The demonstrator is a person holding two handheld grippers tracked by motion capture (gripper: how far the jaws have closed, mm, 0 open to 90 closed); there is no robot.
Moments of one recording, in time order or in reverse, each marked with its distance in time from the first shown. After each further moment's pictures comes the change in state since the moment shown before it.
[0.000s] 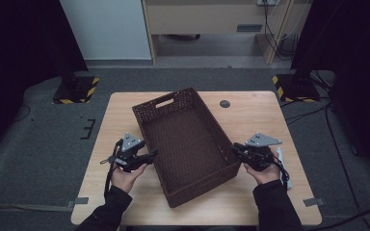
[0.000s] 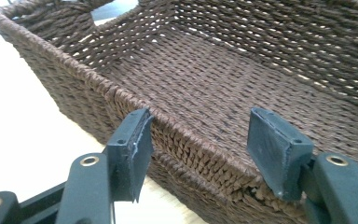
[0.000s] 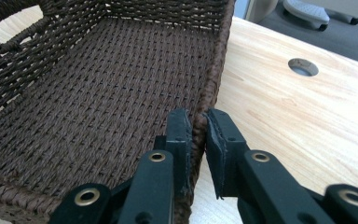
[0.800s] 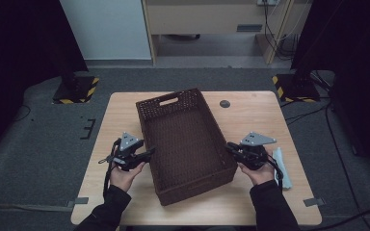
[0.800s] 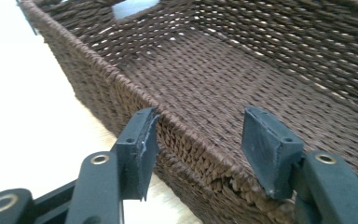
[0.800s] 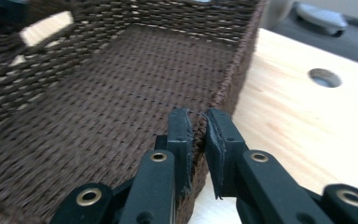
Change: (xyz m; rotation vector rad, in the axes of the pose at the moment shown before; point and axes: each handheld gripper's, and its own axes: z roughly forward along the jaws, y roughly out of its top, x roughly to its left) left arm 0.009 -0.001 0.001 -0.002 0.020 -0.008; right arm 0.009 0.005 0.010 -0.022 0.052 0.003
